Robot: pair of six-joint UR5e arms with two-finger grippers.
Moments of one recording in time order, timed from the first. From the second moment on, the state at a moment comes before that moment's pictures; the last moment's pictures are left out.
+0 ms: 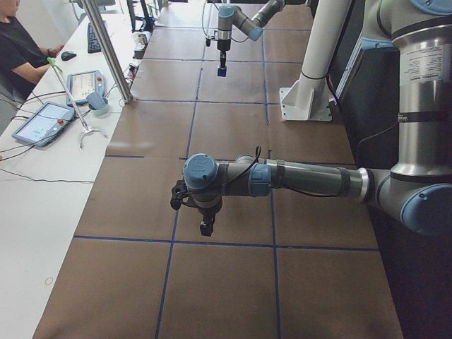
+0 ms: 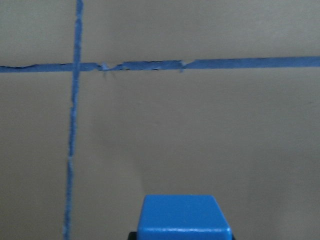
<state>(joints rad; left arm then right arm) -1.54 -1.46 -1.78 -1.47 -2.44 0.14 0.61 -1.07 1.72 -1.28 1.99 1.21</state>
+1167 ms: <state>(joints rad) -1.55 -1.46 -1.80 -1.48 -2.44 0.13 0.49 -0.75 1.41 -1.44 1.91 1.32</state>
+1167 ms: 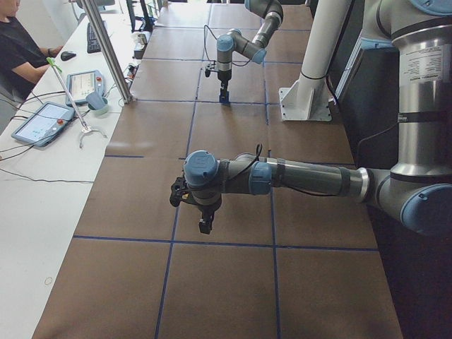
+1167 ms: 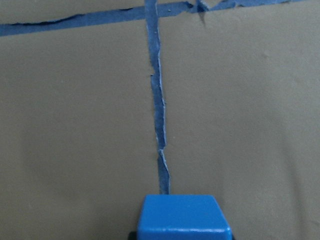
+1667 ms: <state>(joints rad) -1.55 -1.46 -1.80 -1.48 -2.44 0.13 0.48 -0.73 1.39 -1.46 1.91 1.24</state>
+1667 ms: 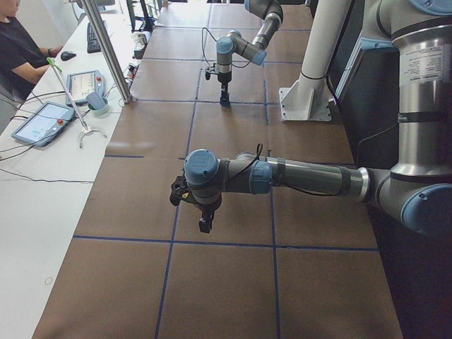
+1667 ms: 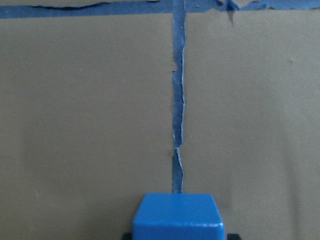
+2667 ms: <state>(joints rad) -1.33 -1.46 -1.83 -1.68 -2.44 -0.08 0.75 -0.96 1.78 -1.59 2.15 1.10</state>
